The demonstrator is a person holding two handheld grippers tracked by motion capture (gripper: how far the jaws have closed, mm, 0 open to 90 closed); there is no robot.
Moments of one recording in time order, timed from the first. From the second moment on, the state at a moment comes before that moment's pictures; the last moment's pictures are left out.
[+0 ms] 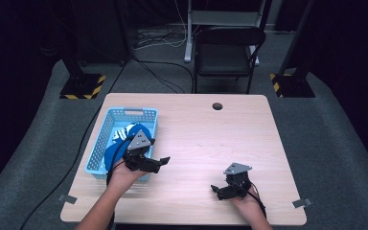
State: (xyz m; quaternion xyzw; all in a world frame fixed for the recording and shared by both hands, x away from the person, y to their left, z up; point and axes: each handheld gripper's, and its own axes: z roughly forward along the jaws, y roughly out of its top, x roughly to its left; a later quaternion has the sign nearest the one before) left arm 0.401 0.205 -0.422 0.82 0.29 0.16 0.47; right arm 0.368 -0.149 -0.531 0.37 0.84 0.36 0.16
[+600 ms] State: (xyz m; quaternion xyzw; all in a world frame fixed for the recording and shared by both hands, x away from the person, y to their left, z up) left arm 0.414 0.222 -0.428 0.82 0.32 0.17 0.45; right arm 0.368 -0.149 -0.531 0.37 0.84 0.36 0.16
